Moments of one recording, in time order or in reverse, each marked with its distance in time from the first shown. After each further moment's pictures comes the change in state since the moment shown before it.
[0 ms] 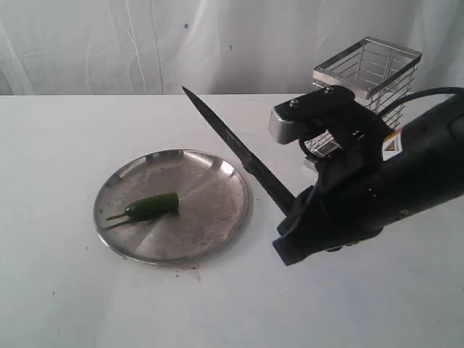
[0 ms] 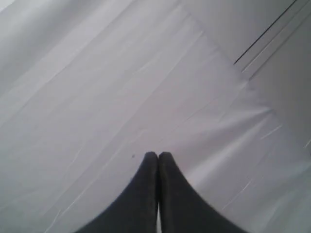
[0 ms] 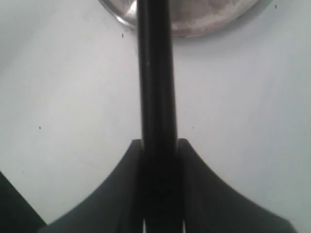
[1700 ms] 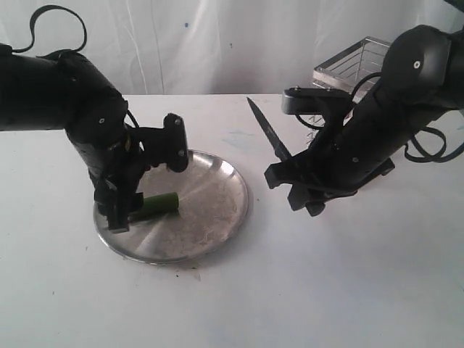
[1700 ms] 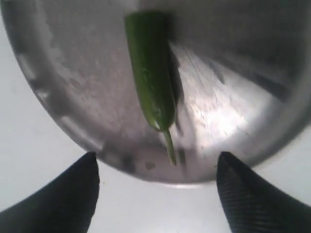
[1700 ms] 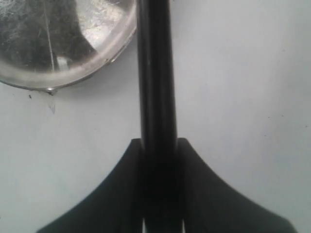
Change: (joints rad) left arm -0.485 1.693 -1.104 0.868 1.279 0.957; right arm -0.192 0.367 -0.210 0.000 0.021 0.185
